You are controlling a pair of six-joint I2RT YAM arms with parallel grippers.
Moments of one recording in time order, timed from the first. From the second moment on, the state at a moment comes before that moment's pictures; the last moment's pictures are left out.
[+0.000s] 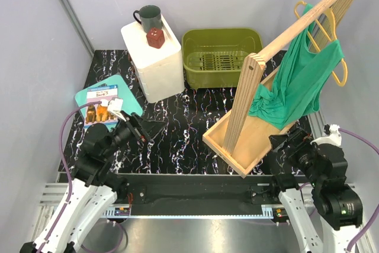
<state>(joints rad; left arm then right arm) -0.39 0.40 0.55 -0.21 0.36 -0.75 0.12 0.29 0.99 -1.16 0.02 0.78</state>
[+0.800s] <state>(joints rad) -0.39 0.49 0.61 -0.25 0.57 -0.66 0.12 0.90 1.64 -1.11 0.45 0.26</state>
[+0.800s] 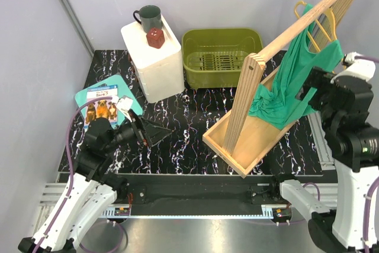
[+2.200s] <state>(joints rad) -0.39 0.58 0.65 -0.25 0.75 -0.68 -0.10 1.06 1.52 -0.71 0.39 -0.13</state>
